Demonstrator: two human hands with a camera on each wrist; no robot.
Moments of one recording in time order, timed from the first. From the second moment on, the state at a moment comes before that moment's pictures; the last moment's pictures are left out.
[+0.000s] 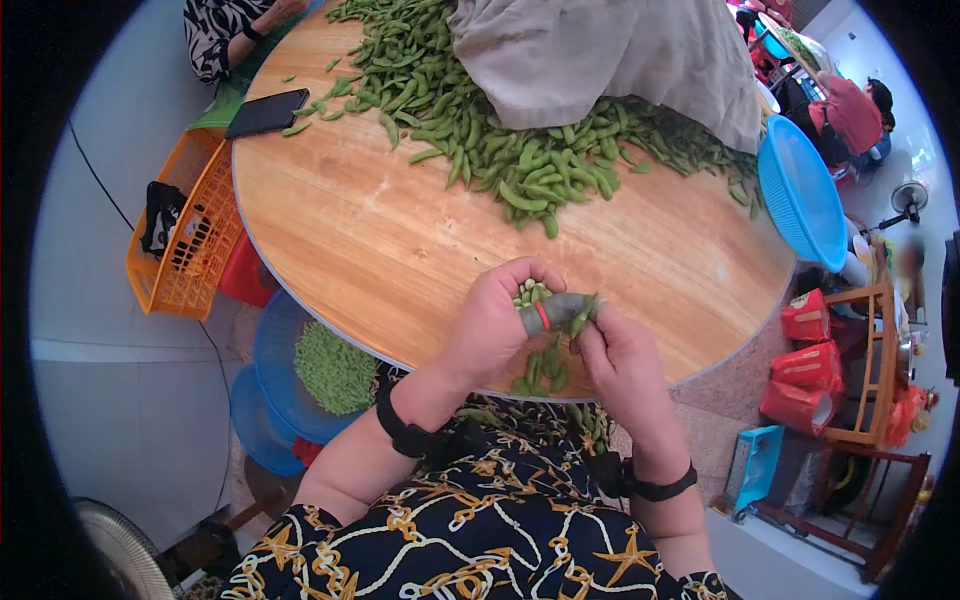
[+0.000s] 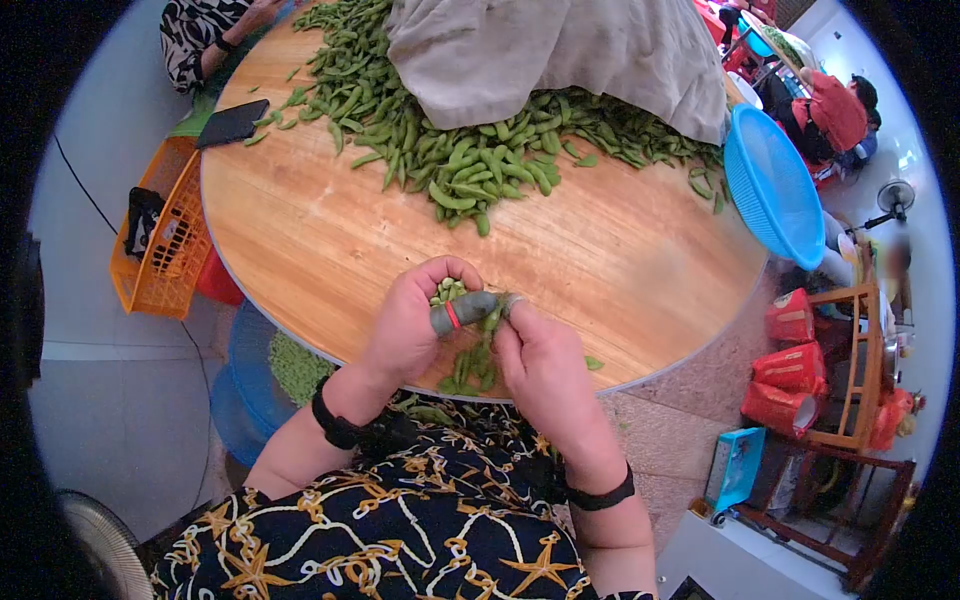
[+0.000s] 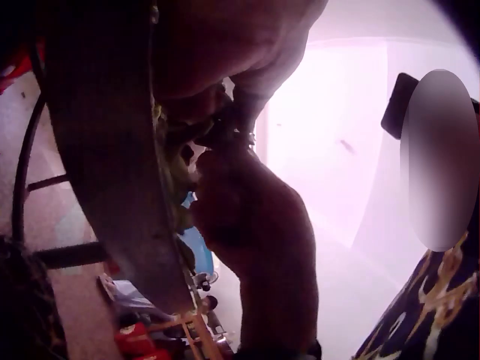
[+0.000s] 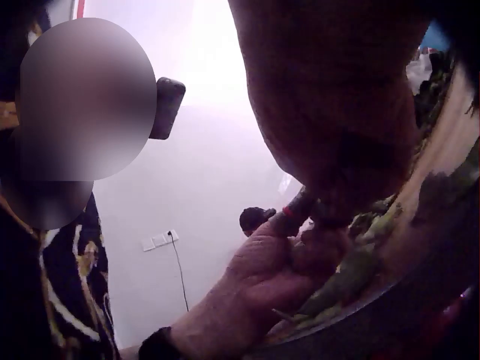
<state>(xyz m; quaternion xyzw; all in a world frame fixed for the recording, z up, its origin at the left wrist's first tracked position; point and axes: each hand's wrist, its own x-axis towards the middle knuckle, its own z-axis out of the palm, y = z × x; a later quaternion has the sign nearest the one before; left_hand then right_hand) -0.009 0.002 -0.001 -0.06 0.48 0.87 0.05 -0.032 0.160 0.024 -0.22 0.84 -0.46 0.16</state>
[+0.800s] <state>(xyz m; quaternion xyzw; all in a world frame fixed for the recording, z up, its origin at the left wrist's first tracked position) -0.010 -0.002 -0.005 -0.12 0.42 0.90 0.04 -0.039 0.130 0.024 -0.37 0.88 -0.27 -0.10</state>
